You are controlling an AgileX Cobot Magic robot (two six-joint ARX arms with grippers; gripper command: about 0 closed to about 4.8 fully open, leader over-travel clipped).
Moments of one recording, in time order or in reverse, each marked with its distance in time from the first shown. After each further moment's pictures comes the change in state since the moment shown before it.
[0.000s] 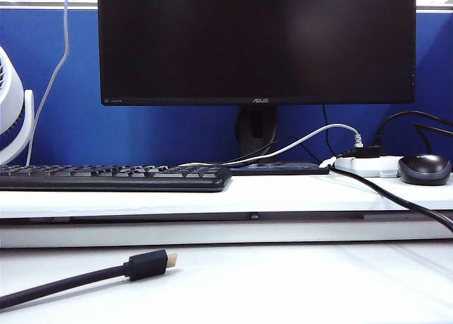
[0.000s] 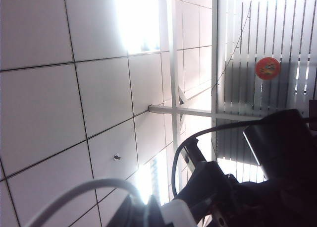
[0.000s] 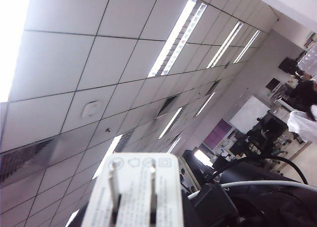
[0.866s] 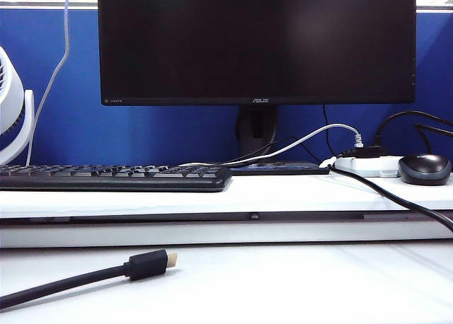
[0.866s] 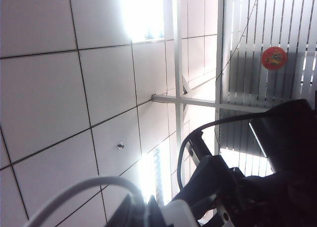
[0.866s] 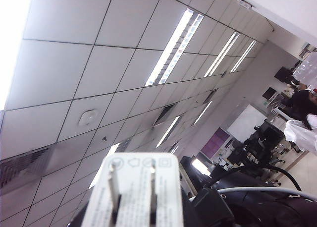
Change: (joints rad) left arm 0.001 0.000 0.000 -0.007 -0.047 0.000; right arm 0.000 0.000 -0.001 -0.020 0.038 -0.021
